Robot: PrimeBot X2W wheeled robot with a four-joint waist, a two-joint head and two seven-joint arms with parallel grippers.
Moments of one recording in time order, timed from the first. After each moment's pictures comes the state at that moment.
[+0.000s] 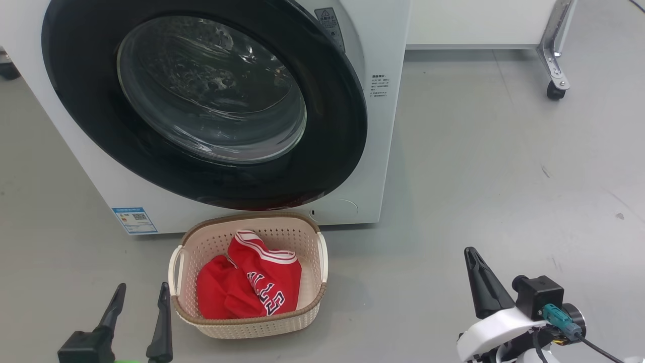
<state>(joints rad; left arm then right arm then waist) 0.19 0.14 -0.11 -0.05 -0.34 0.07 -0.10 -0.01 -0.06 0.25 0.30 0.32 -0.01 -0.25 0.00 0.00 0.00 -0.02</state>
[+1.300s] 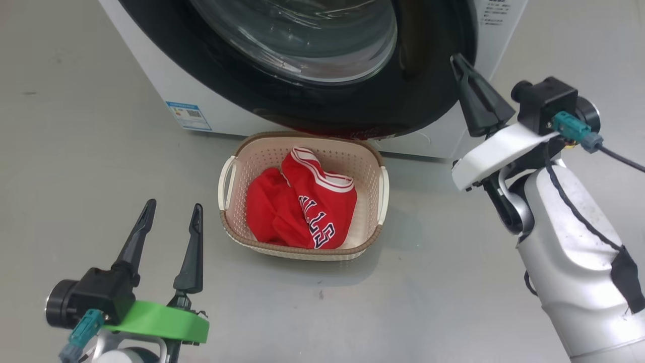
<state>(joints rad) -0.01 0.11 -0.19 -0.13 -0.33 0.04 -0.12 -0.57 -0.13 0.32 0.32 0.29 0.10 -0.10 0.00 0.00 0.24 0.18</state>
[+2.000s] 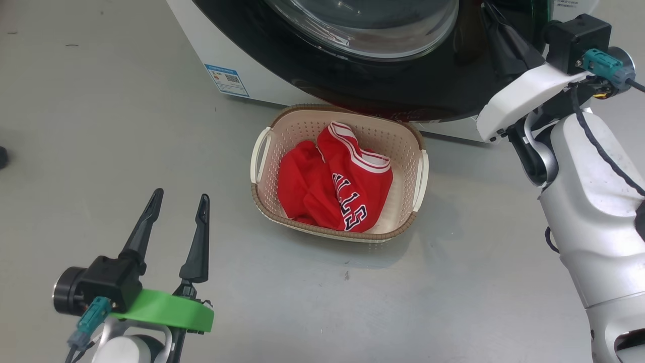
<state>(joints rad) -0.07 0.10 -0.21 -0.07 -0.32 0.02 -0.14 -0.78 -0.16 0.30 0.52 0.31 0.11 -0.09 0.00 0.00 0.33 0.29</state>
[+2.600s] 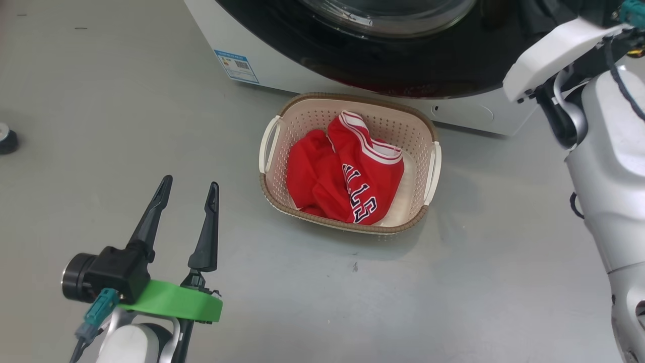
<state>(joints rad) -0.11 0.09 -0.23 -0.05 -0.32 0.01 -0.17 -0.91 -0.20 0.29 0.61 0.31 0.12 -0.09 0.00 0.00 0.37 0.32</state>
